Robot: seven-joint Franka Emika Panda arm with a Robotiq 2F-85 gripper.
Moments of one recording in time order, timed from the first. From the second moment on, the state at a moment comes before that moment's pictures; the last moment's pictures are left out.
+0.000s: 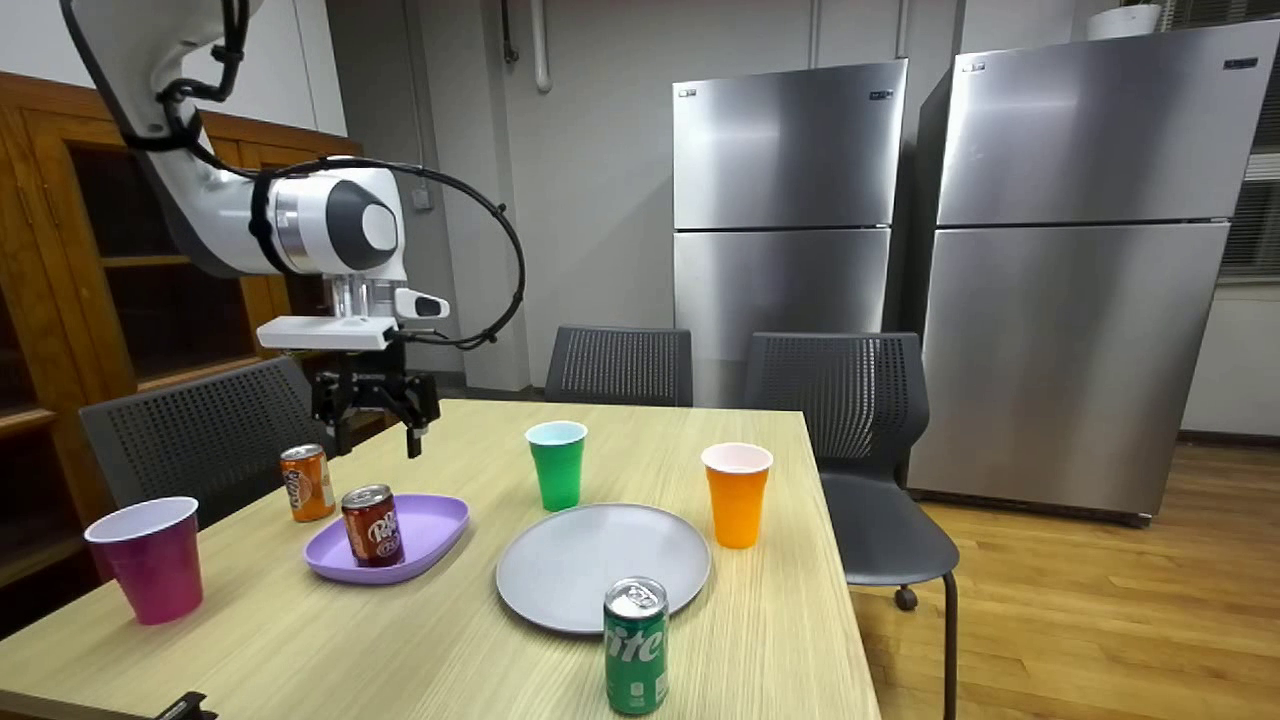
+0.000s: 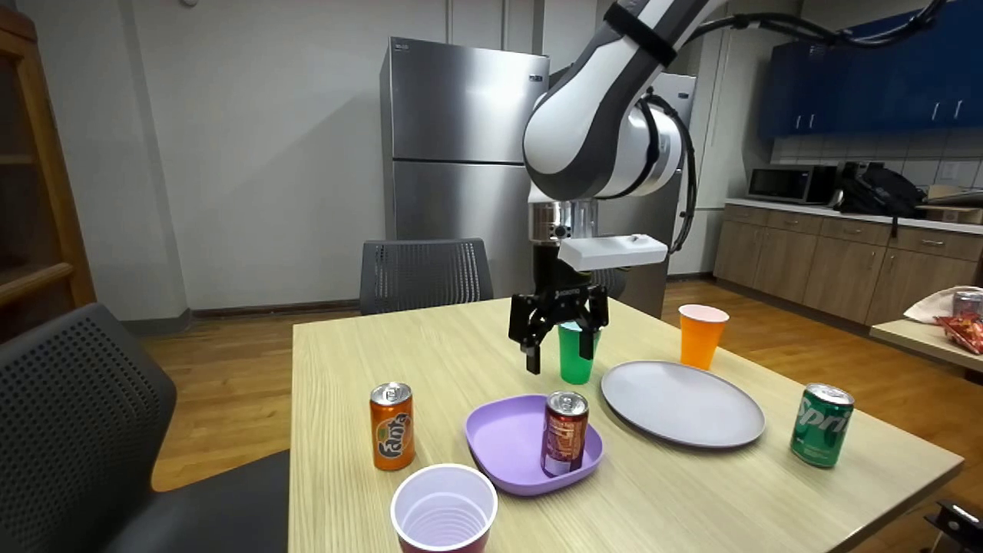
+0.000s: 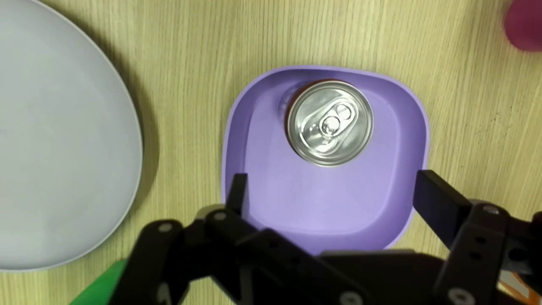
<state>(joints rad) 0.16 0.36 0.11 -2.16 -0.03 2.42 0.09</state>
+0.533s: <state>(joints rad) 0.16 0.25 0.12 -2.22 -0.03 2.42 0.08</state>
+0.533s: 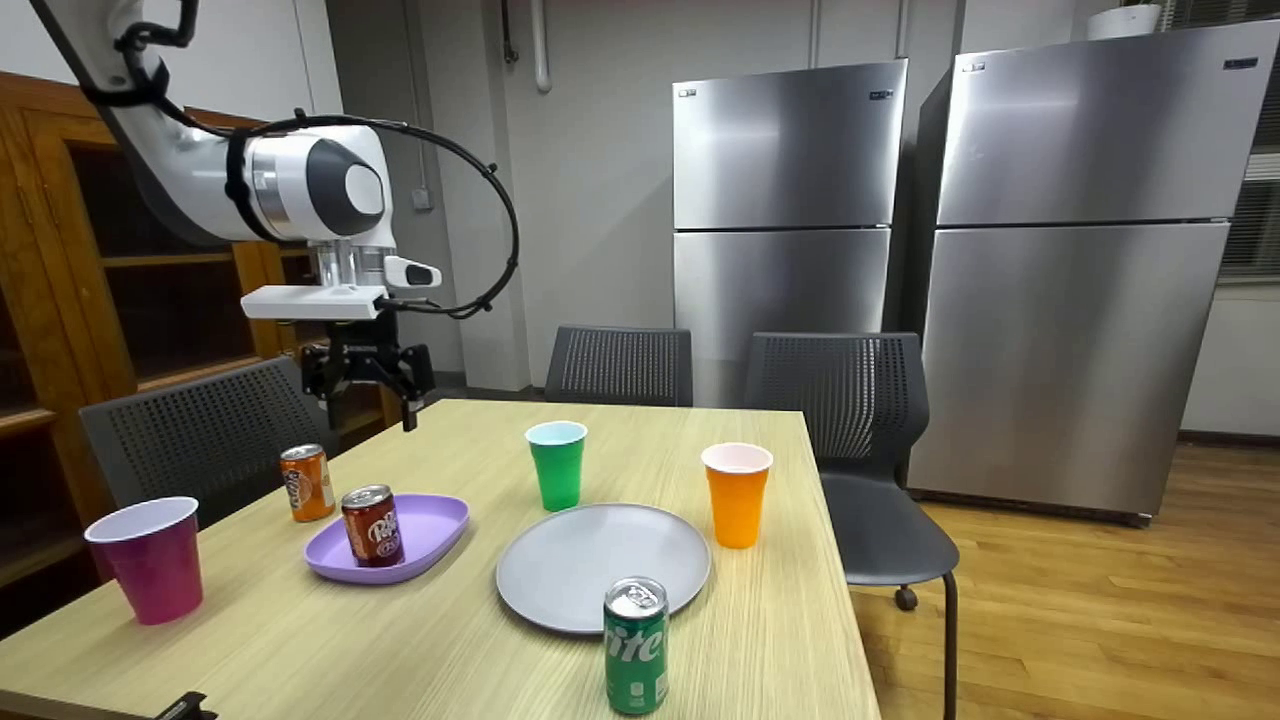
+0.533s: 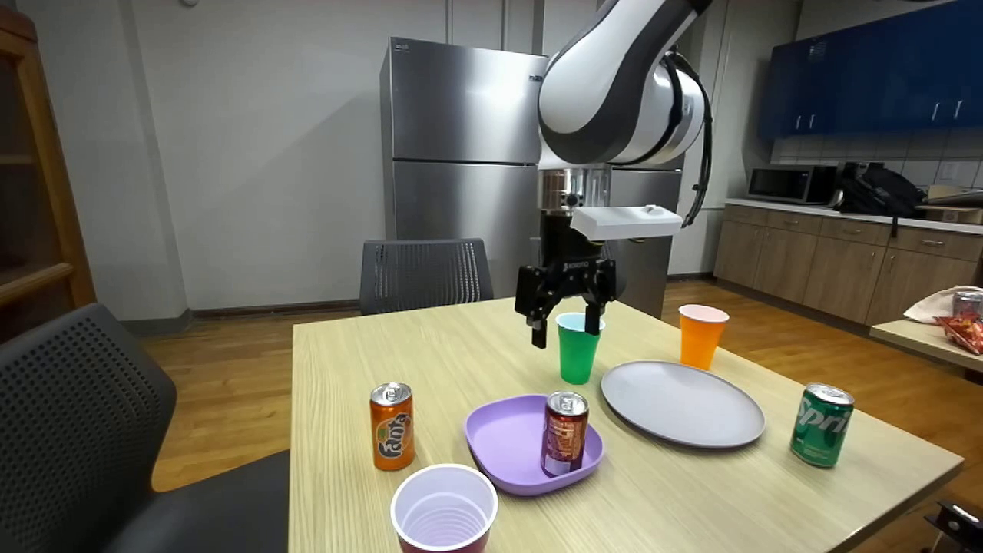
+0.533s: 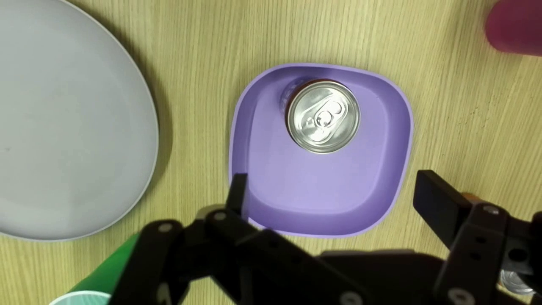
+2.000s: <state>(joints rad) 0.19 0.27 0.11 -2.10 -0.07 2.39 0.17</state>
